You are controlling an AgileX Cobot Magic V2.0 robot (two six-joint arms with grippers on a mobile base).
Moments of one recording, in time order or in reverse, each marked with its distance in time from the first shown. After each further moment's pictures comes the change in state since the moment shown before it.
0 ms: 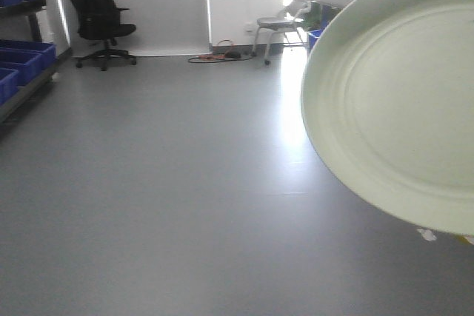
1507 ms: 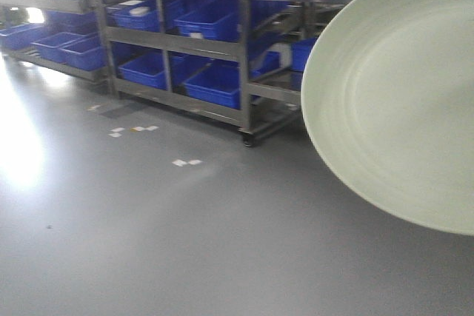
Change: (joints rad) left arm 0.000 0.000 0.000 0.000 0.000 0.000; right arm 0.000 0.000 0.000 0.000 0.000 0.000
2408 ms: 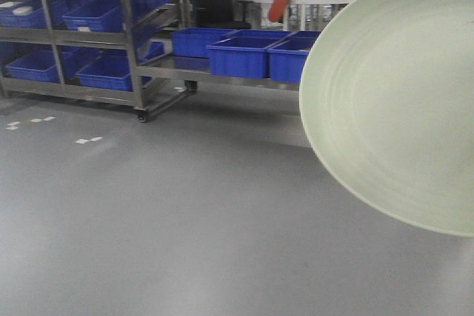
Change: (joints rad) left arm 0.000 0.000 0.000 0.000 -0.002 0.000; right arm 0.000 0.000 0.000 0.002 0.002 0.002
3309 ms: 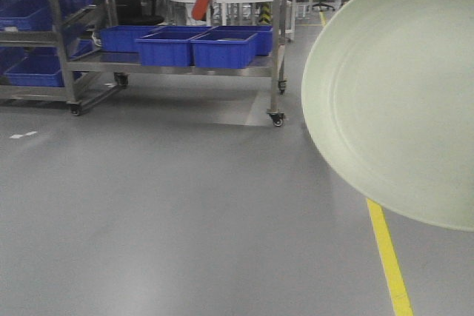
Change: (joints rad) left arm 0.000 0.000 0.000 0.000 -0.002 0.000; right arm 0.000 0.001 -0.002 0.000 0.000 0.000
